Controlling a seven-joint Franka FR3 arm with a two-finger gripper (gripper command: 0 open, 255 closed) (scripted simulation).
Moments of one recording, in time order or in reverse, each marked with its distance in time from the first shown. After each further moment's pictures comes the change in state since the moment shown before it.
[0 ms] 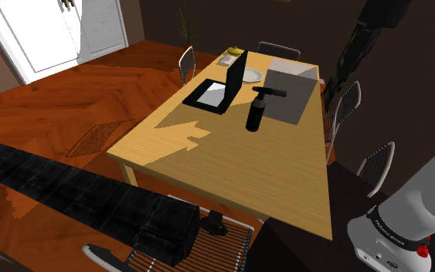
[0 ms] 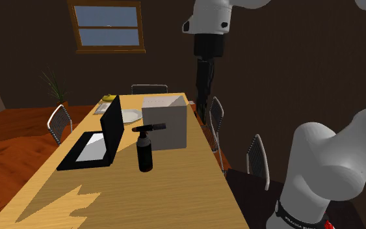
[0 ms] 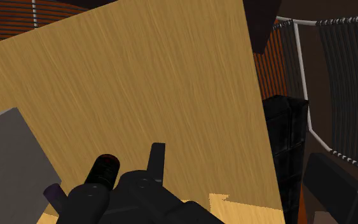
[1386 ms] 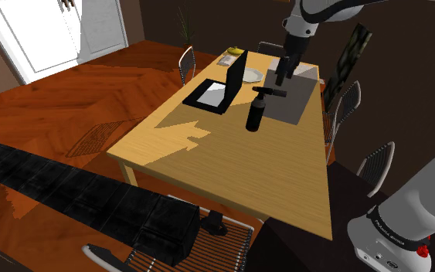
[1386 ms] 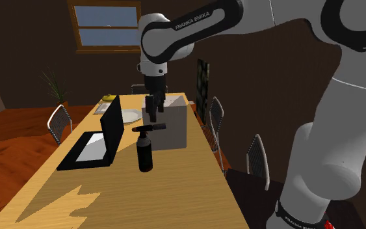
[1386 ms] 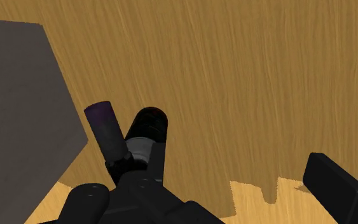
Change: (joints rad) arm -0.045 0.637 -0.072 0.220 -0.099 0.393 -0.177
